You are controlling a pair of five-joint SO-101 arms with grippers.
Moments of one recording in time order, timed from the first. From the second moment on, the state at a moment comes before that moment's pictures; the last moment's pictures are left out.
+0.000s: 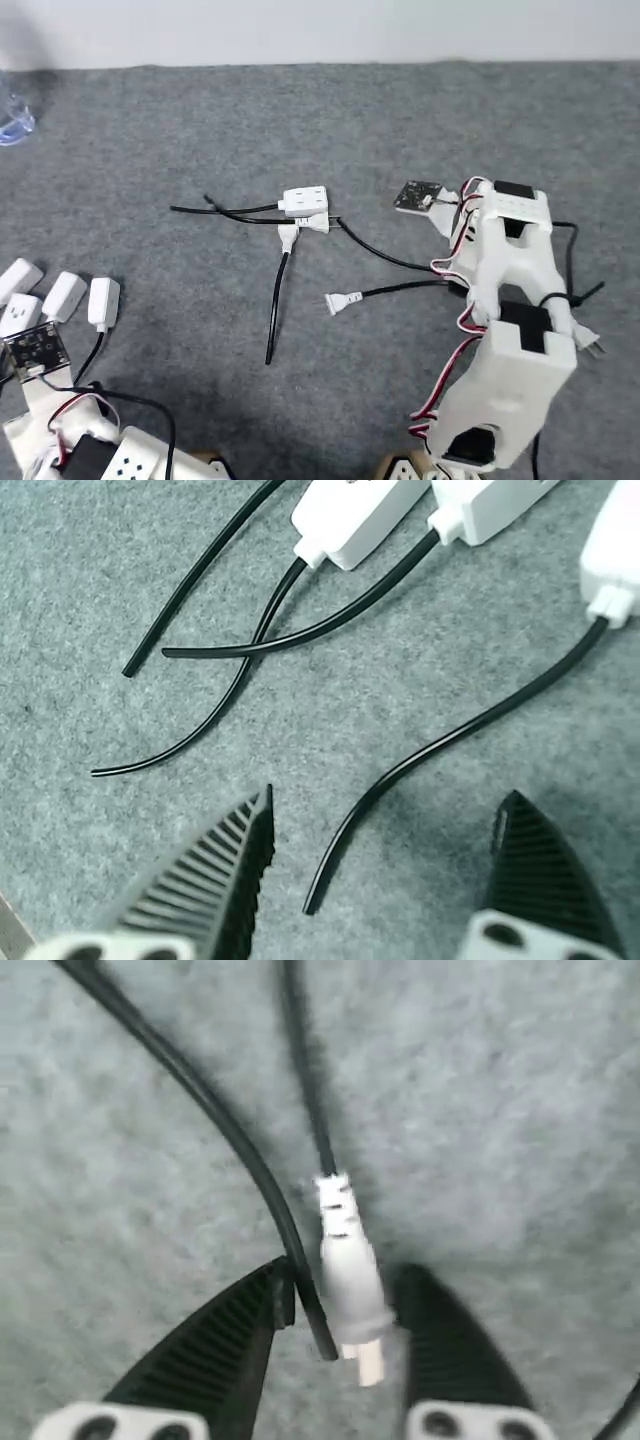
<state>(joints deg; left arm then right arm) -69.1 -103.3 96.7 69.4 -32.1 9.5 23.4 6.9 71.8 69.9</state>
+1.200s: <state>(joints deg) -69.1 -103.3 96.7 69.4 -32.1 49.3 -2.7 10.6 66.2 83.6</state>
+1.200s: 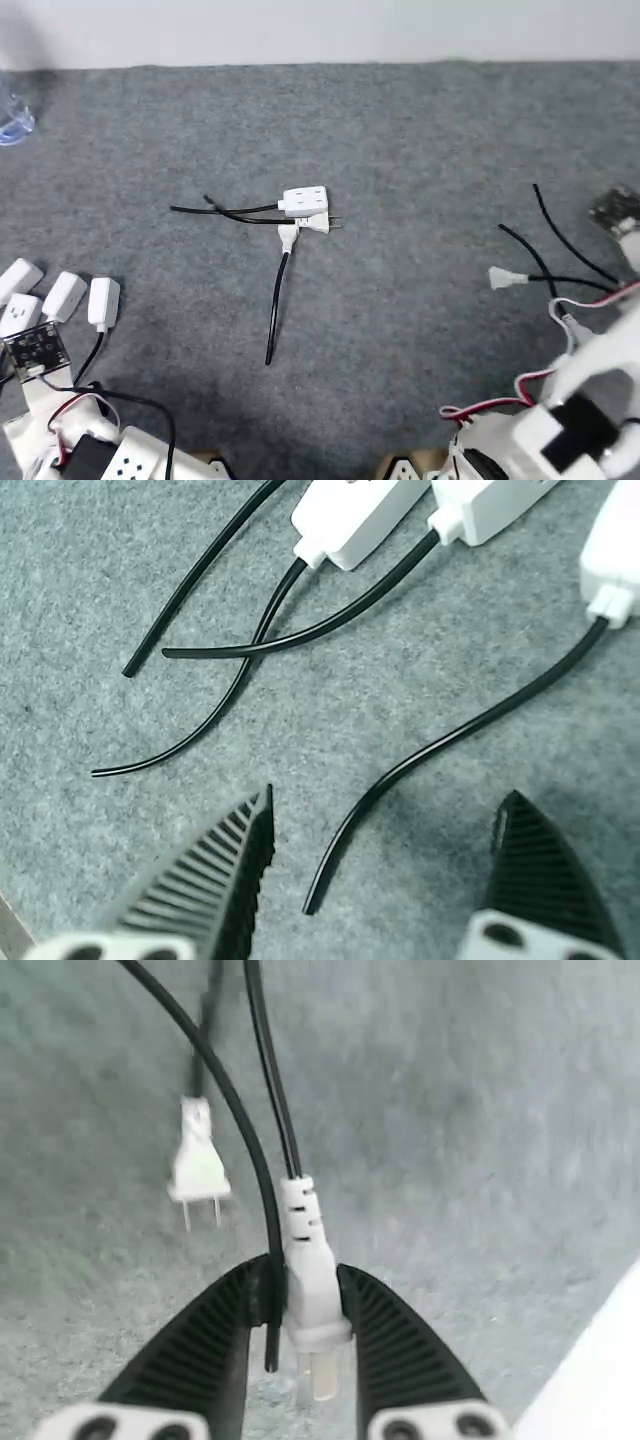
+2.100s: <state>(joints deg) -69.1 -103.3 96.7 70.5 -32.1 13.2 -12.9 11.7 75.3 59.7</state>
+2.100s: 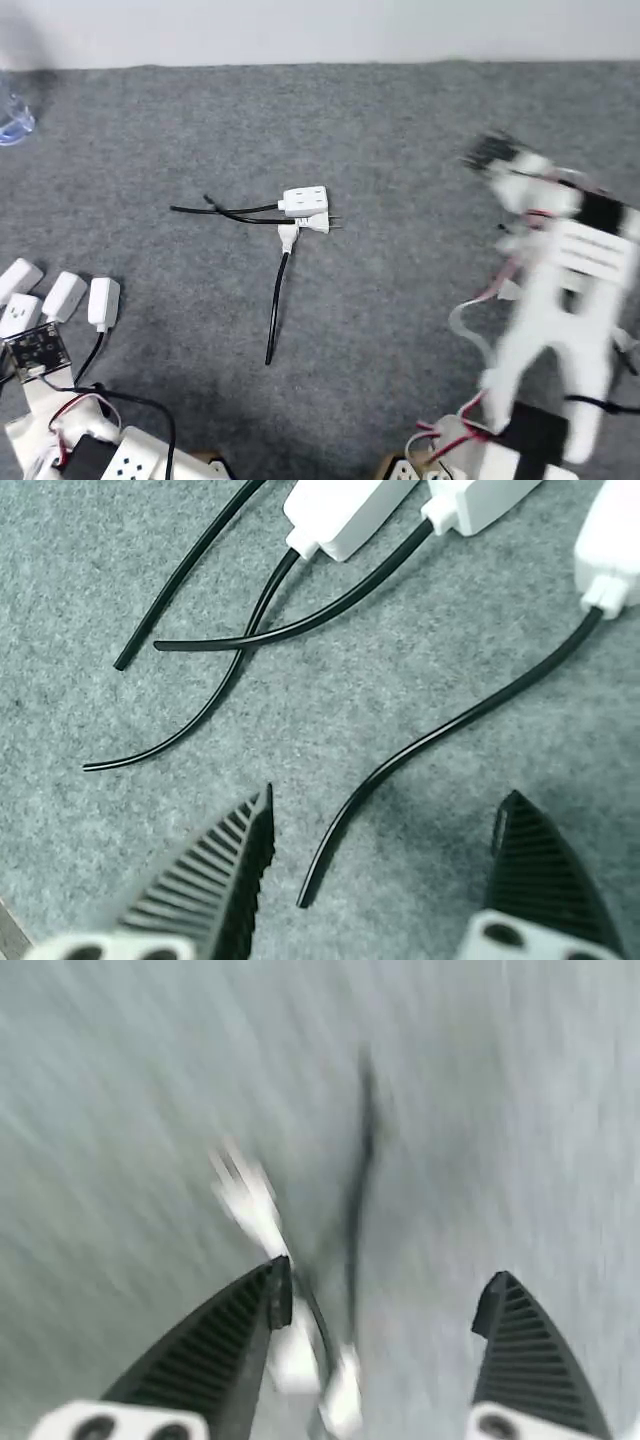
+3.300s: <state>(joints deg) -69.1 -103.3 96.7 70.5 -32.1 -37.5 45.3 -31.9 81.7 15.2</state>
